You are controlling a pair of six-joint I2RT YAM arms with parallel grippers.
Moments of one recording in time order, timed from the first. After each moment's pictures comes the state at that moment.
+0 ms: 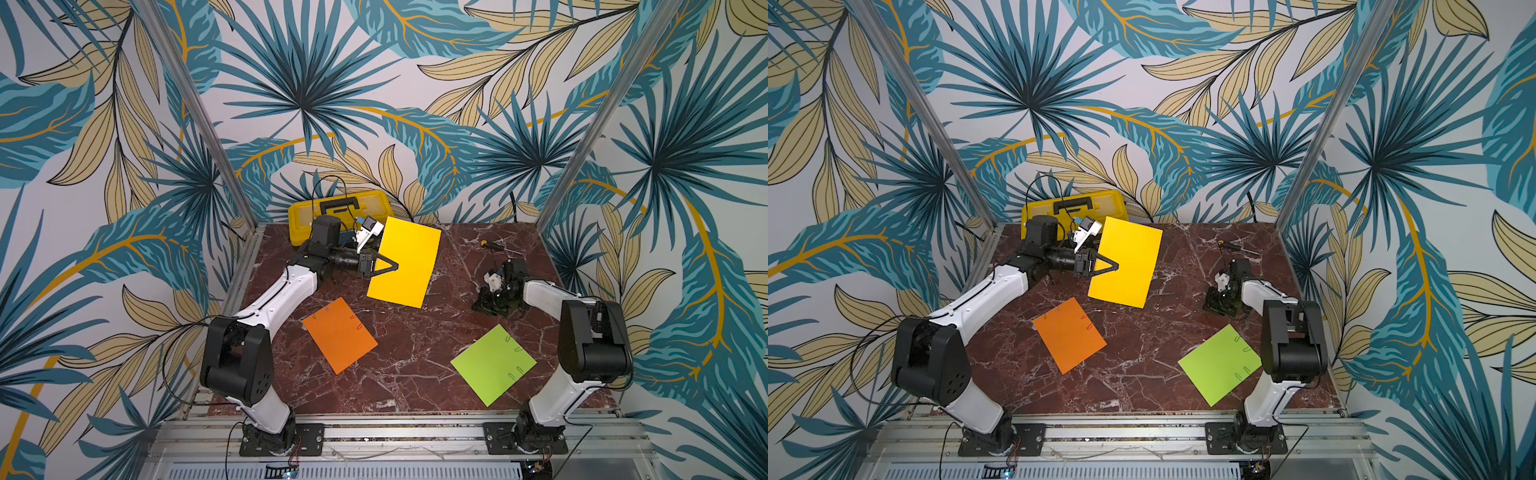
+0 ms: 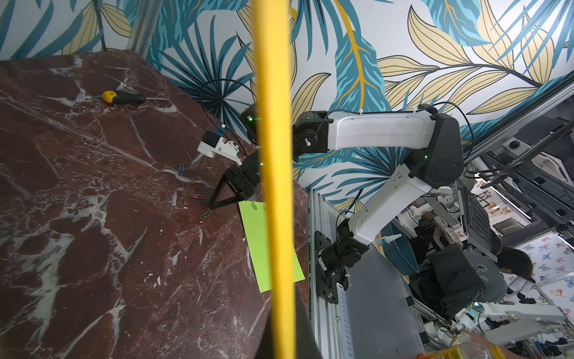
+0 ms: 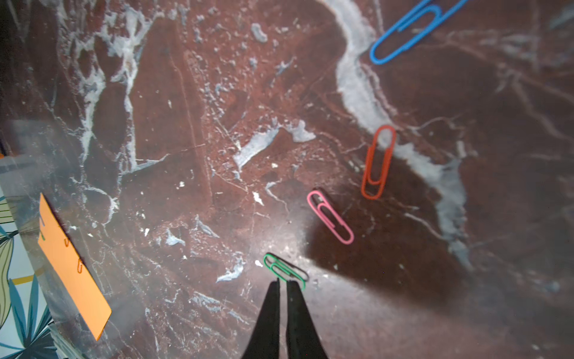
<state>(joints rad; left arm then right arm) -0.29 1.63 1.30 -0.15 1.26 -0.23 -0.06 1.76 1.03 -0.52 -0.41 0.26</state>
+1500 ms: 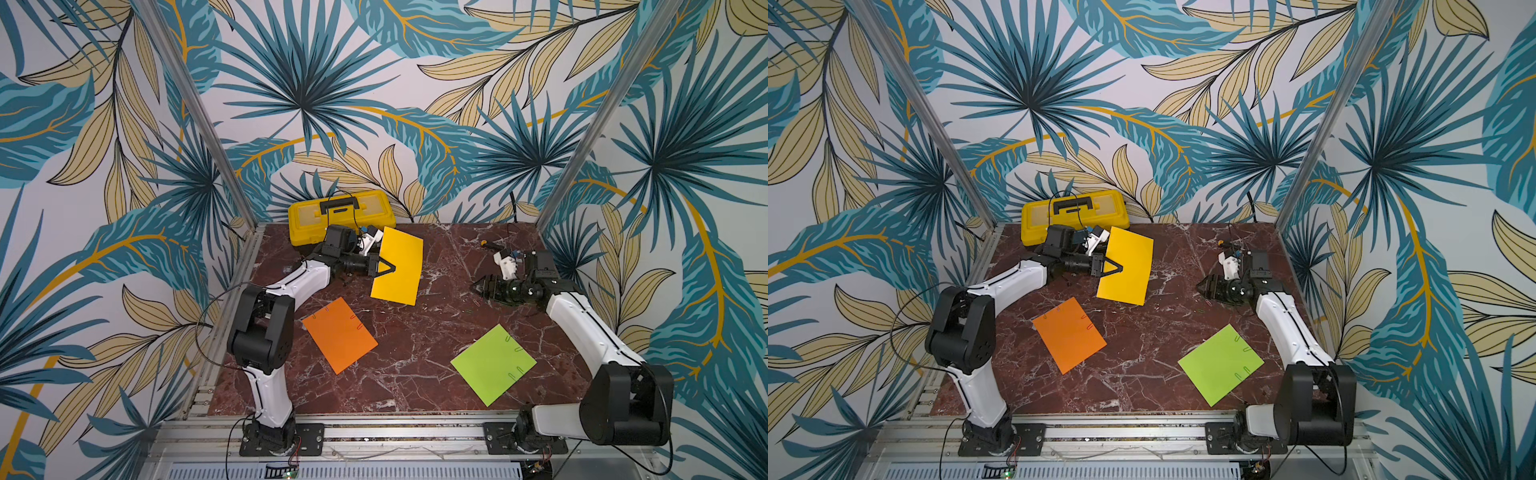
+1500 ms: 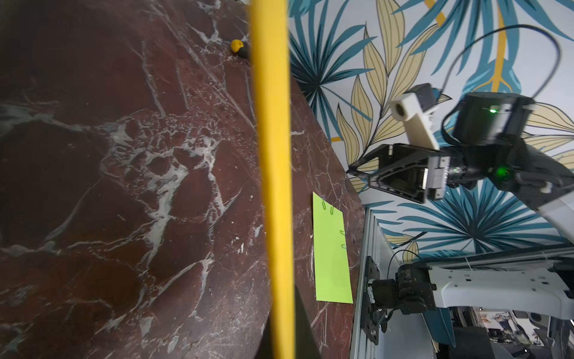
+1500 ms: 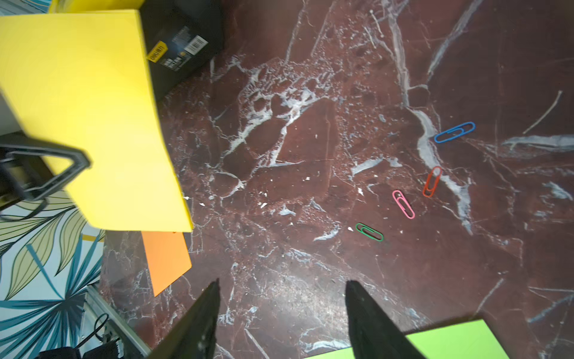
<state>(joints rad) -0.28 1.90 1.36 -0.15 0.97 -0.35 -0.05 1.35 1.02 -0.60 -0.54 0.21</state>
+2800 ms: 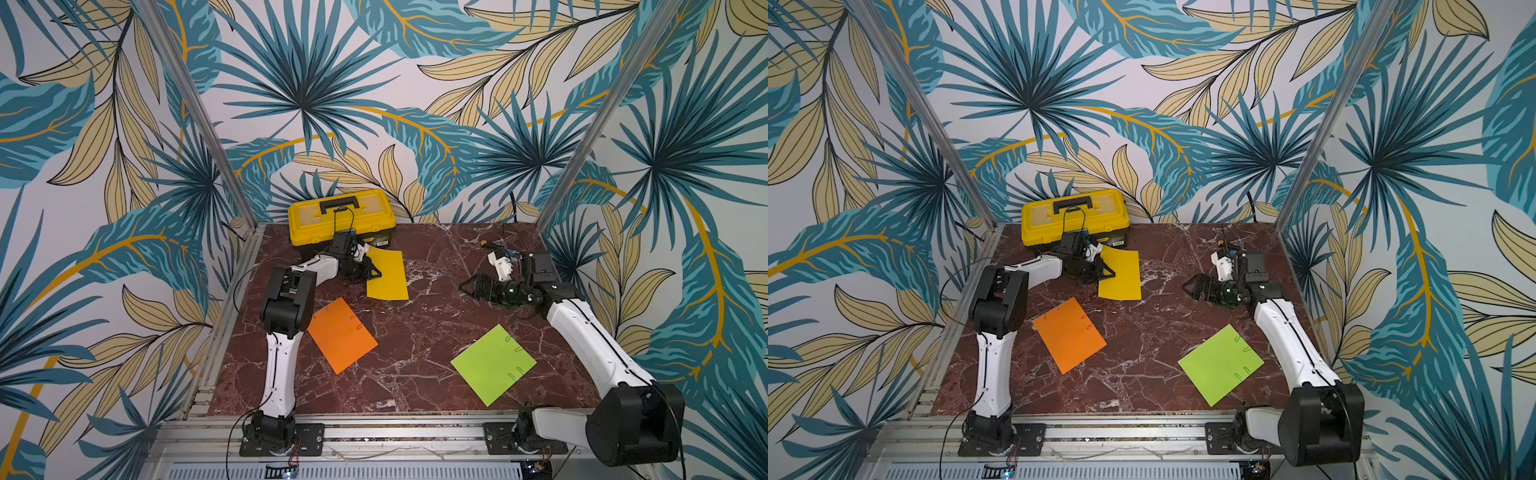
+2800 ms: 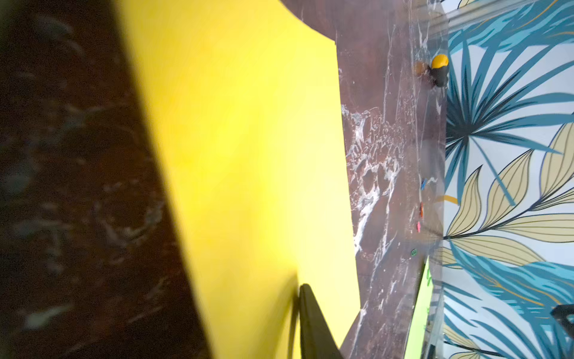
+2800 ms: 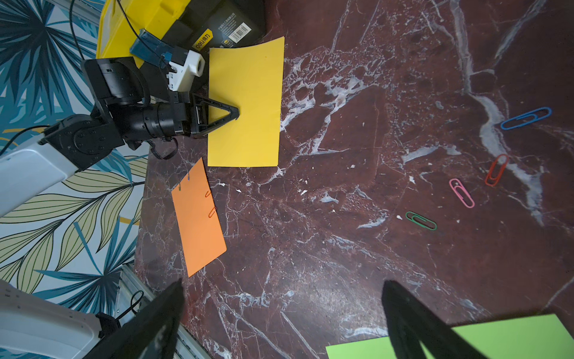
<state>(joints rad) -0.22 2.27 1.60 -0.29 0.69 -0.47 0.03 1.28 1.02 -0.62 -0.58 0.29</state>
